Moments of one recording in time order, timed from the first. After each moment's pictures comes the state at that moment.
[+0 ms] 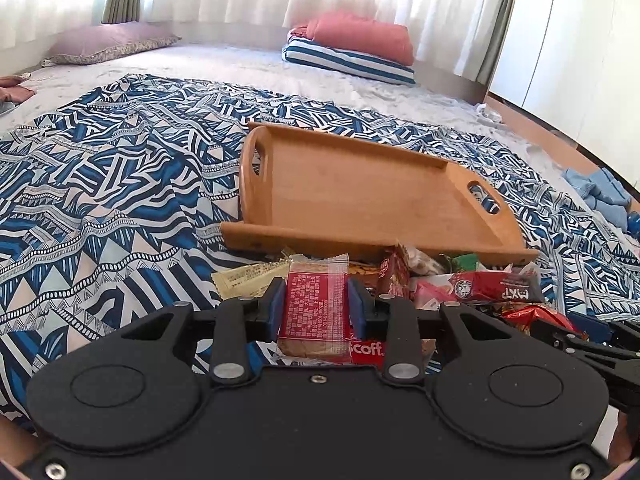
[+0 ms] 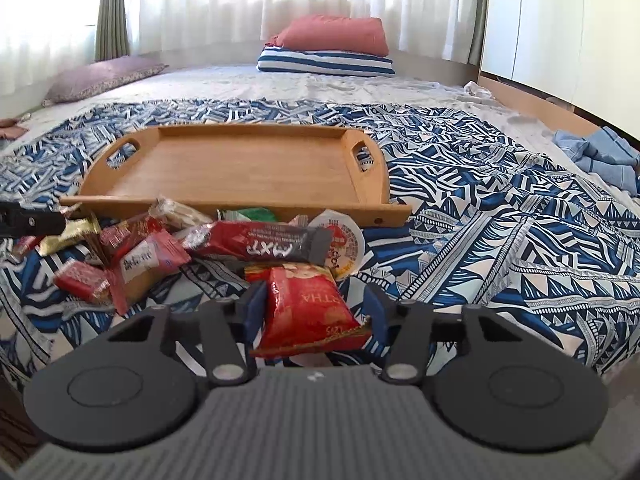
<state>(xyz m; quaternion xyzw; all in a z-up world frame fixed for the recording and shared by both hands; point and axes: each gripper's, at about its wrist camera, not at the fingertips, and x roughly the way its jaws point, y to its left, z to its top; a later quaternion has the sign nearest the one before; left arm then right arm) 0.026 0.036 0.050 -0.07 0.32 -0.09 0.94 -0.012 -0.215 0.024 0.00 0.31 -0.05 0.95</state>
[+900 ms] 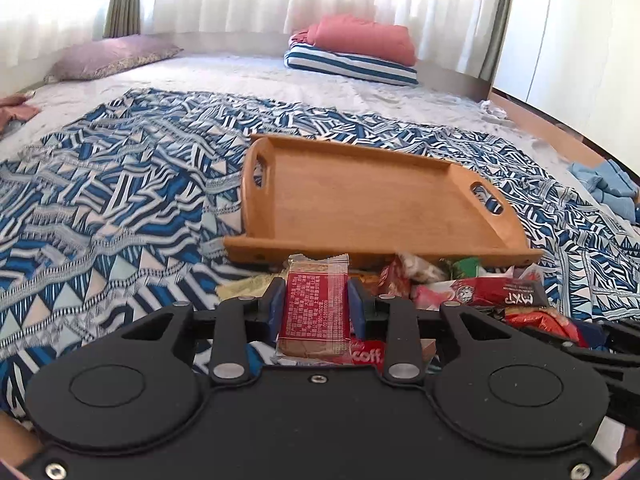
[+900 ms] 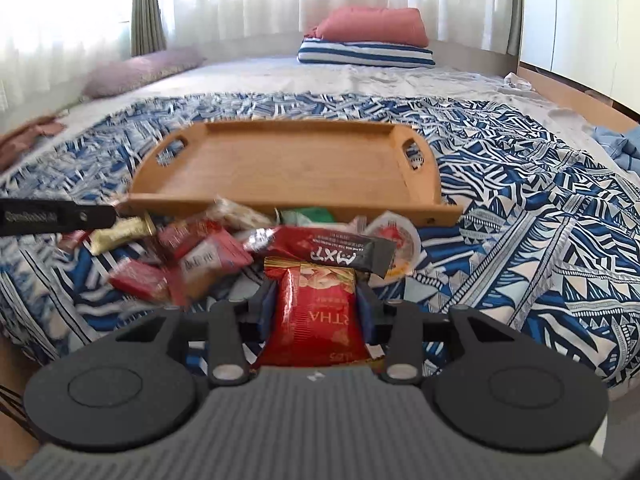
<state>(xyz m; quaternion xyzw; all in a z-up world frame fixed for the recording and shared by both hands) 0.025 0.028 0.064 -0.05 0.32 -0.08 0.94 -0.012 -0.200 0.036 0.01 0.33 0.02 0.94</state>
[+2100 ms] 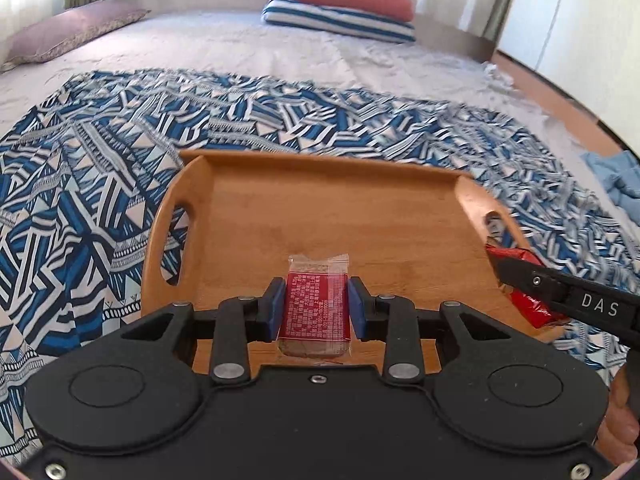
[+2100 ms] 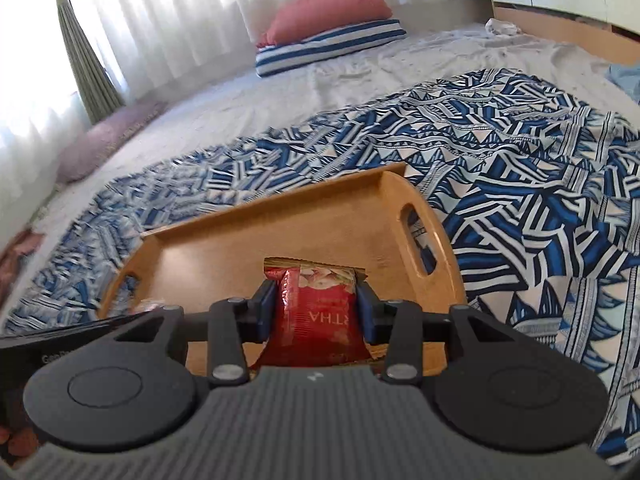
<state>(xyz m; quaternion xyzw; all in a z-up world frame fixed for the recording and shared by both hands) 0.202 -0.035 0.074 -0.04 0.40 -0.10 0.91 0.166 -0.259 0.055 0.15 0.35 0.00 0.93</state>
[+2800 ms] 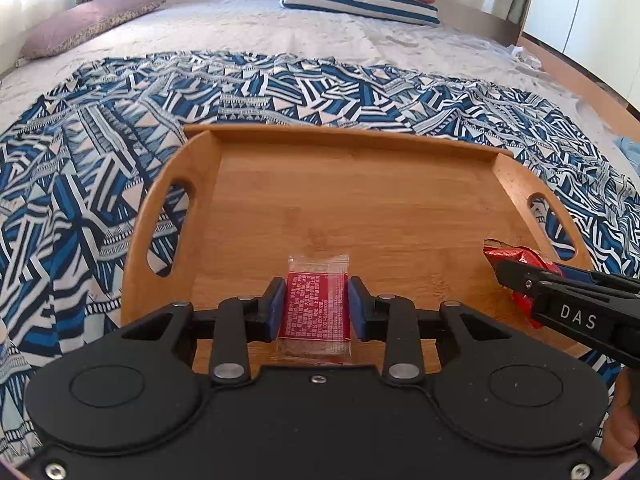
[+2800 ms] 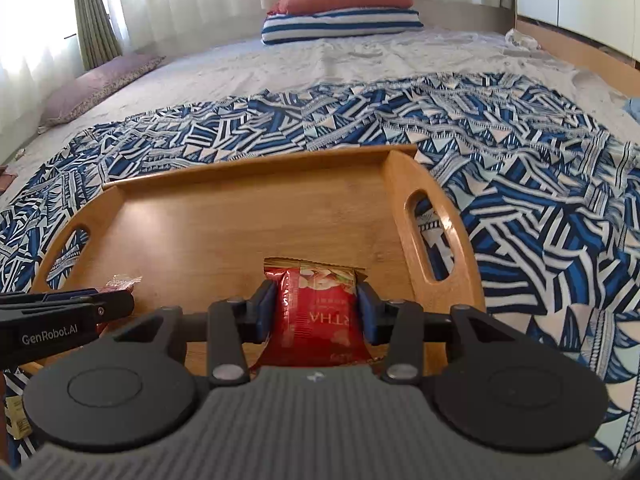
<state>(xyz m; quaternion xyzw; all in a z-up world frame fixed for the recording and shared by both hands) 0.223 -0.049 0.036 -0.02 0.42 -0.06 0.91 0.200 -0.245 0.017 0.08 0.38 0.00 0.92</state>
